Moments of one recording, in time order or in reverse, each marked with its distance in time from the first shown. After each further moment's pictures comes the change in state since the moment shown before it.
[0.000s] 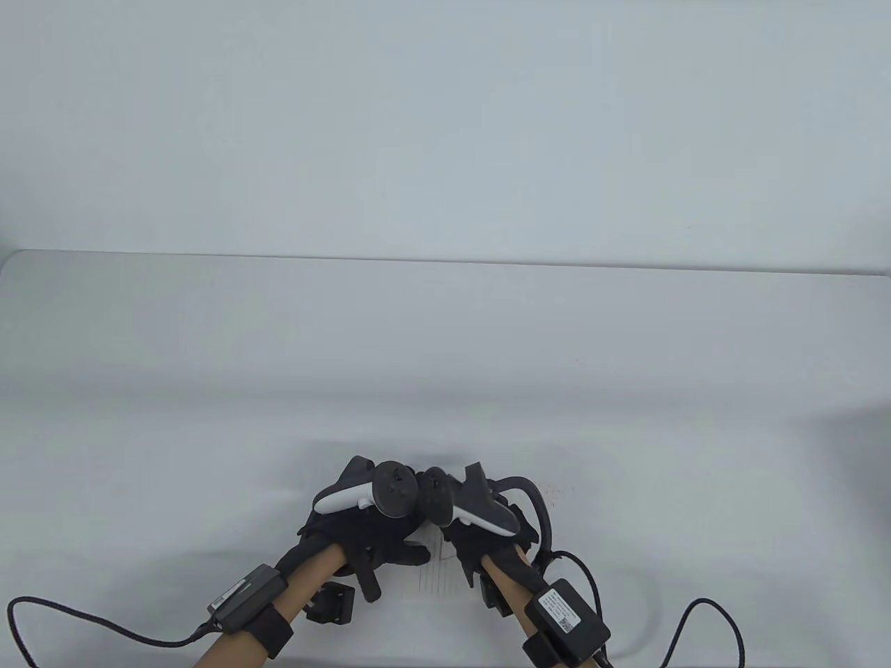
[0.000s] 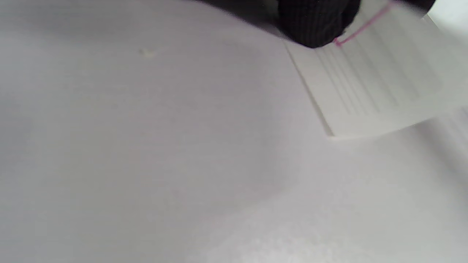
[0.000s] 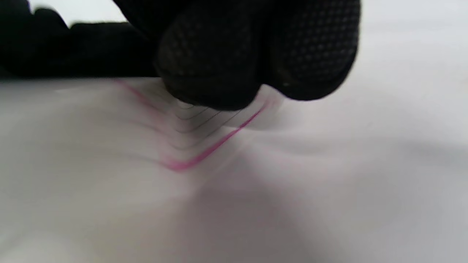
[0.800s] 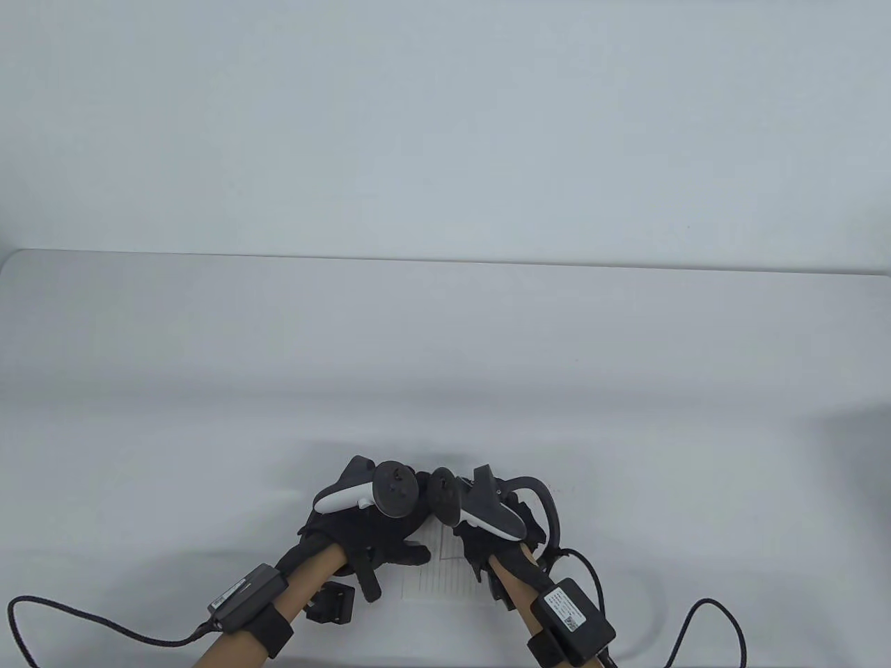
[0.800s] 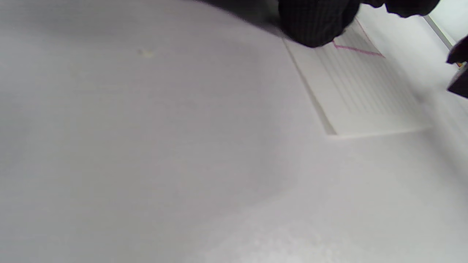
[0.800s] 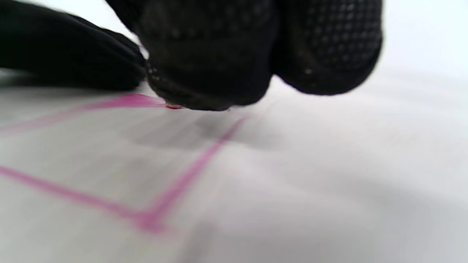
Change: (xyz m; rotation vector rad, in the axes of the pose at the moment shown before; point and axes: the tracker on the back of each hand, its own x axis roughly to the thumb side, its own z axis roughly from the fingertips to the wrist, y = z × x) left_hand 0.000 0.000 0.000 -0.001 0.000 0.005; right_hand -0.003 -0.002 0.005 -0.213 0.071 0.338
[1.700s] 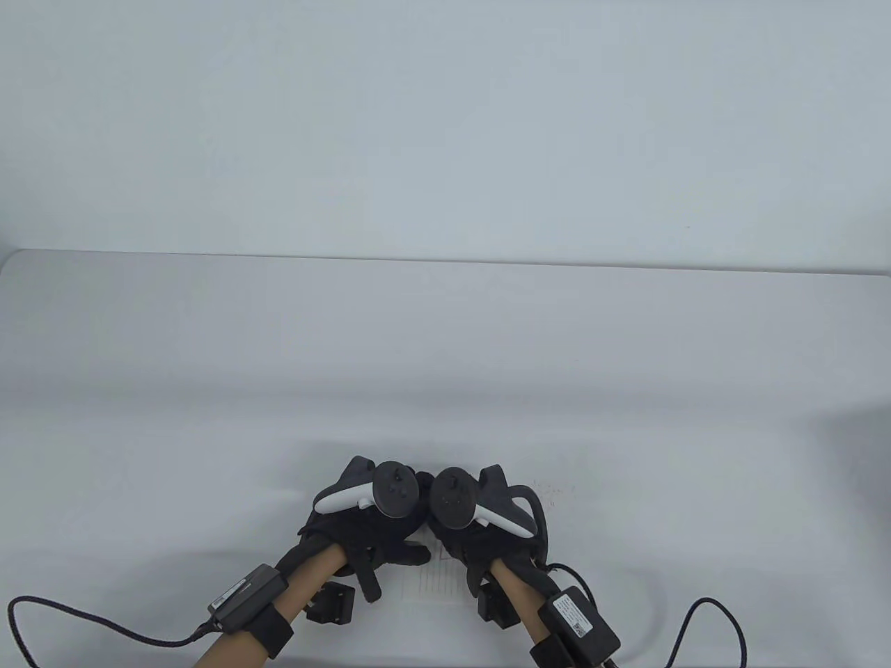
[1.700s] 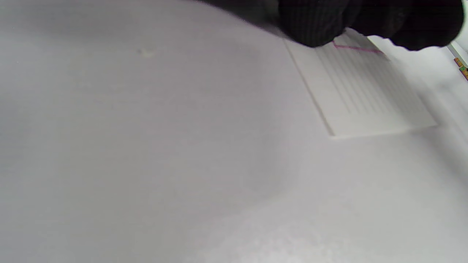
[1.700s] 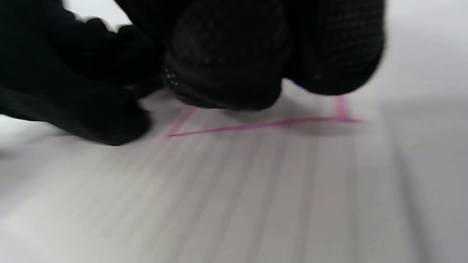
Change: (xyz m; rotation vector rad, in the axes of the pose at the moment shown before) left_hand 0.000 0.000 0.000 0.002 0.000 -0.002; right_hand 0.002 0.005 0.007 0.213 -0.131 -0.368
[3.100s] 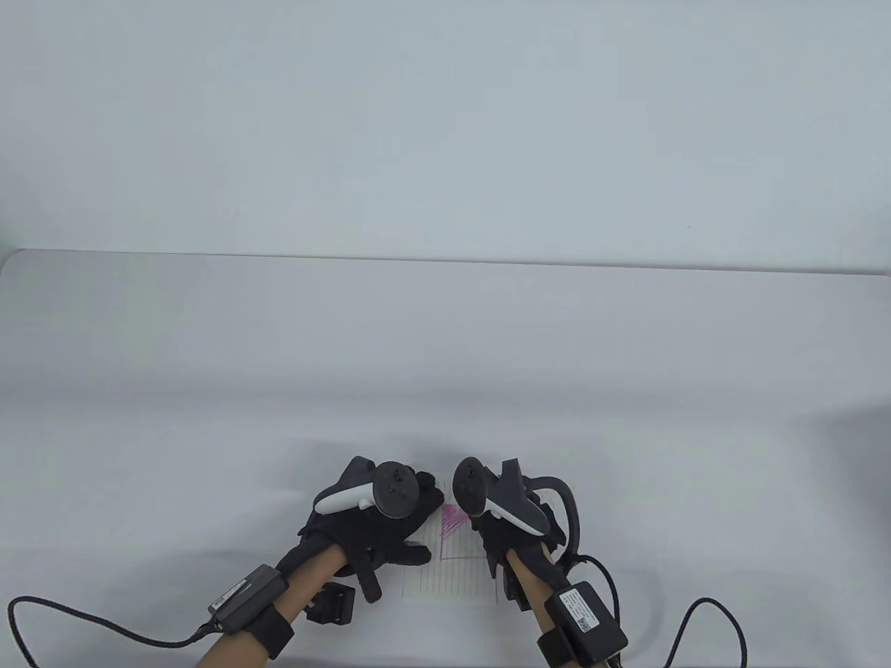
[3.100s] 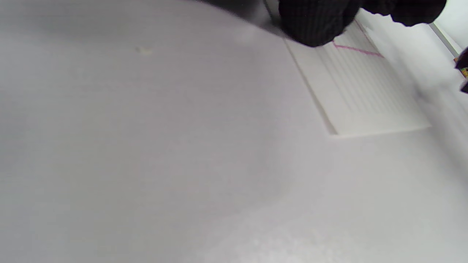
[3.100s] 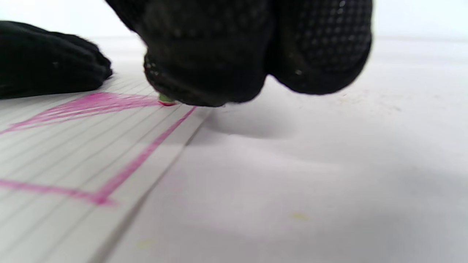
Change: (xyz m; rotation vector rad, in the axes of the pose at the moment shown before) left_hand 0.000 0.000 0.000 0.003 0.000 -0.002; right_hand -0.032 -0.011 0.000 -0.164 0.206 0.163
